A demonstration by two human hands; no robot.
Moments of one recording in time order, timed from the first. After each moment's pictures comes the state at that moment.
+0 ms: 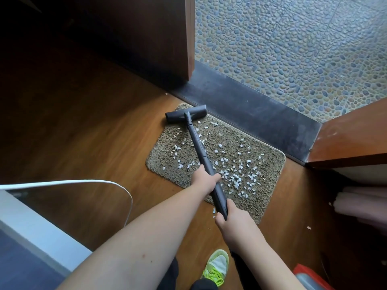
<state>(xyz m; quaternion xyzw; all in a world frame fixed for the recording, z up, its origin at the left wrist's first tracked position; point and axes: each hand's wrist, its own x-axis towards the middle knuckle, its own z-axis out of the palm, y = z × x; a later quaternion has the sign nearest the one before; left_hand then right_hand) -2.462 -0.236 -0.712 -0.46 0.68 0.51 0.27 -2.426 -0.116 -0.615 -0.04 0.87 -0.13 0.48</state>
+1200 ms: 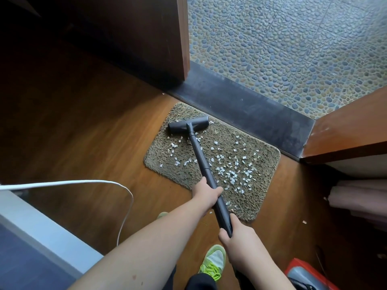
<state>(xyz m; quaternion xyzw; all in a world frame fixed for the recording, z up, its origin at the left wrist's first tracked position) -2.416 -0.187 -0.711 -0.46 0.66 0.52 0.27 -2.388 -0.067 -0.595 0.00 0.85 -0.16 0.50</state>
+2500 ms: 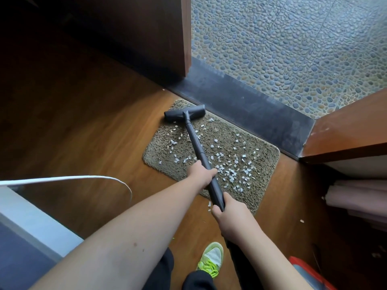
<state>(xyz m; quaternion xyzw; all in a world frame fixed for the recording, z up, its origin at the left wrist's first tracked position) -2.450 -0.221 -0.713 -0.47 0.67 0.52 0.26 -2.417 -0.098 -0.613 -0.03 0.86 -0.15 0.48</state>
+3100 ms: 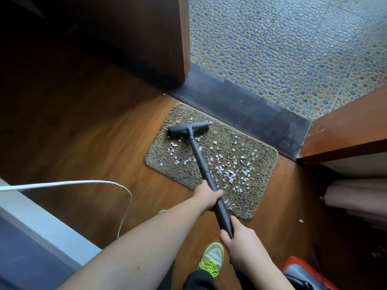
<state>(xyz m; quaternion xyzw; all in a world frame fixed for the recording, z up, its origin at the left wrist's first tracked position) -2.406 -0.181 -0.696 -0.45 0.63 0.53 0.33 -2.370 -0.050 -0.600 0.00 0.86 -0.17 0.49</state>
